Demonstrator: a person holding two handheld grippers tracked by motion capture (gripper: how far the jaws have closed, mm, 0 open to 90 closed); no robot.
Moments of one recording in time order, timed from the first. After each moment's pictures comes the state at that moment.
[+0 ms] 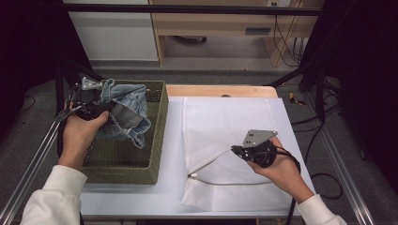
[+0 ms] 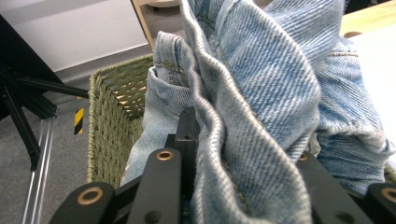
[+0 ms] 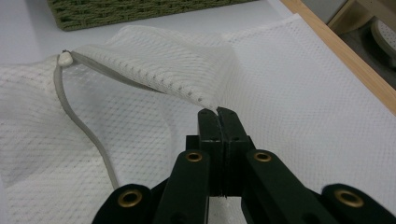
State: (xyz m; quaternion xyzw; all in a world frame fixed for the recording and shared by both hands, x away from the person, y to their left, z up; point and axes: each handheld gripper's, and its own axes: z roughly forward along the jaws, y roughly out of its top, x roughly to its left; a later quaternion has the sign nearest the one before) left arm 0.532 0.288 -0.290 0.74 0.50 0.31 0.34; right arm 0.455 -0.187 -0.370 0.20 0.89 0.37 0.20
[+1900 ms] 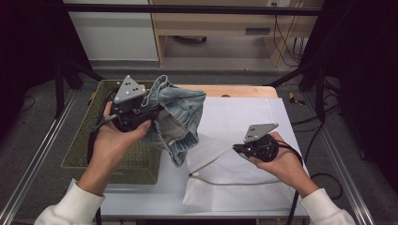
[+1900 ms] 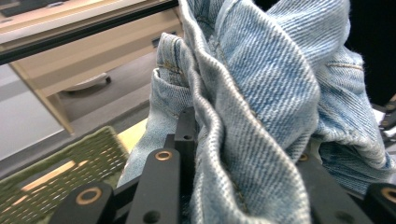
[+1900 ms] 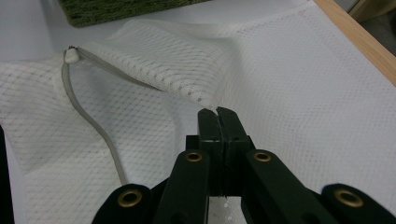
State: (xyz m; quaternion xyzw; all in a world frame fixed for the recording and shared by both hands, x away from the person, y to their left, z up) left arm 0.459 0.161 -0.234 0.78 0.32 0.28 0.47; right arm 0.469 -0.194 -0.364 0.20 0.90 0.36 0.15
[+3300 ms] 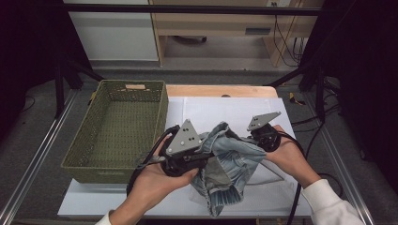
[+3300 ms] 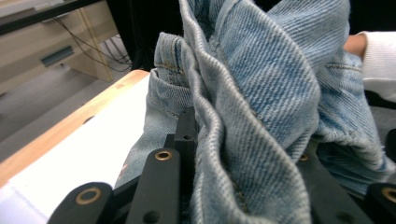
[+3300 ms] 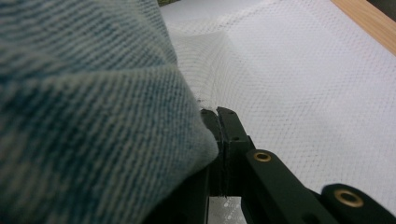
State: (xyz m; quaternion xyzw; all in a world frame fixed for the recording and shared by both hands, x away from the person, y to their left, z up) left arm 0.389 0.064 -0.268 0.82 0.18 0.17 0.51; right arm 0.494 -0.205 -0.361 0.24 0.89 0.36 0.11
